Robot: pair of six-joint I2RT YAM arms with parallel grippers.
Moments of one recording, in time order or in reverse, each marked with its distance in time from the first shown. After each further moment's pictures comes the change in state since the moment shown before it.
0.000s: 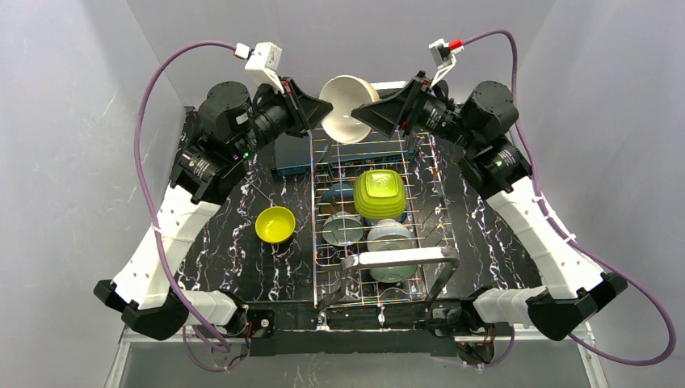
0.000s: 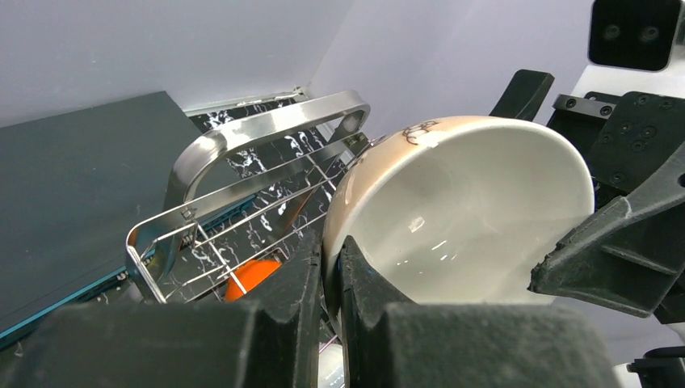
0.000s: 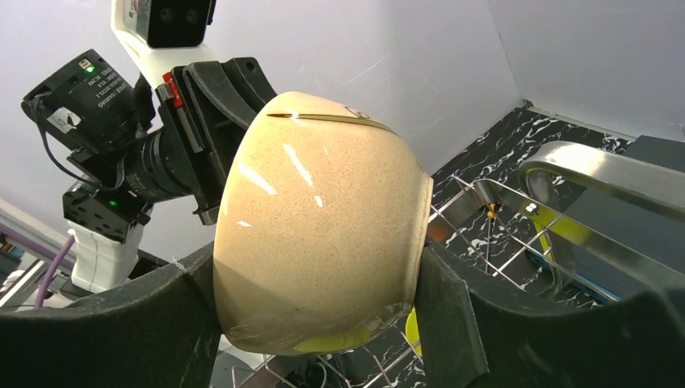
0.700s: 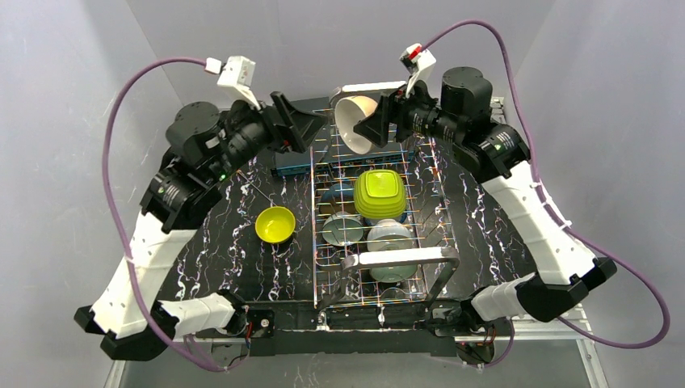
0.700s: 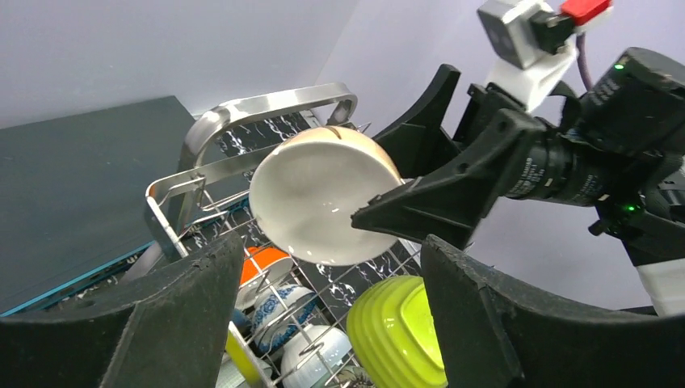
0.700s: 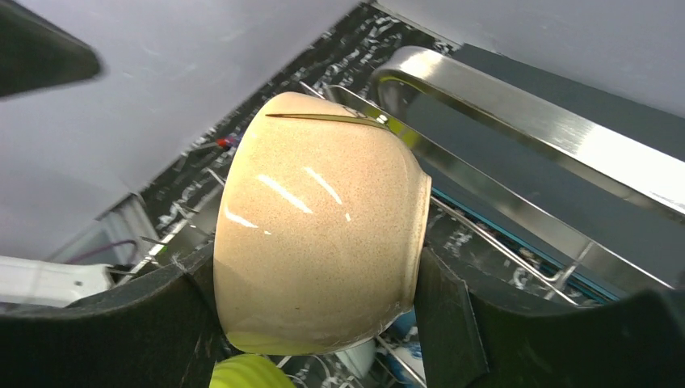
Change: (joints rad) left arm -0.021 -0.119 -0.036 -0.069 -0.053 0.000; right arm 0.043 0.105 0.230 -0.524 0.189 -0.463
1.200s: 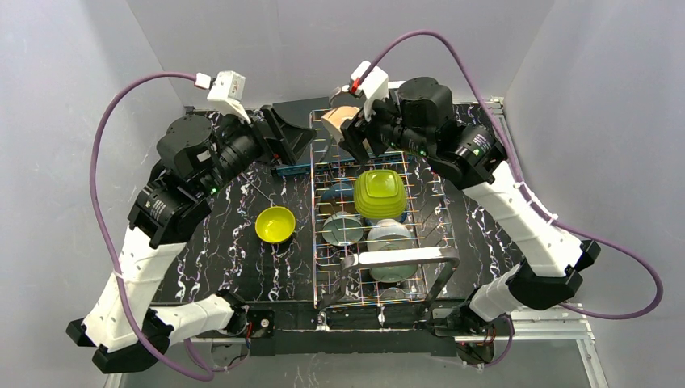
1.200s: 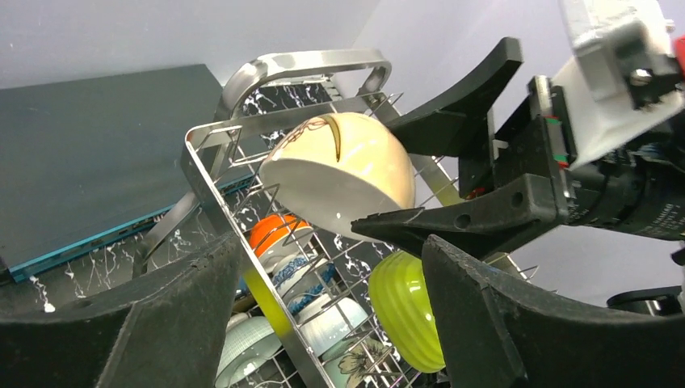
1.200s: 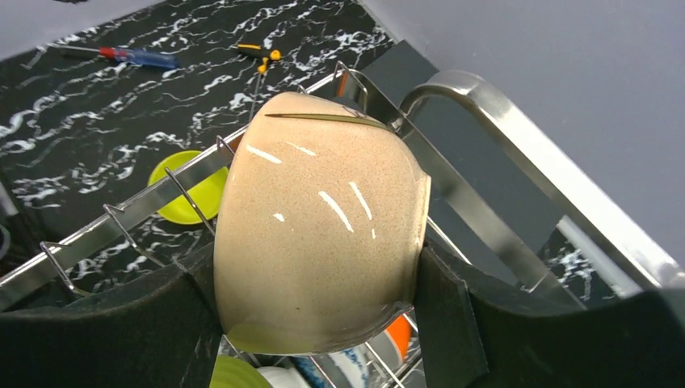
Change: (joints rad) left arm 0.000 -0.098 -0.043 -0.107 -0.069 0.000; right arm 0.243 0.110 0.199 -0.219 0.342 -0.401
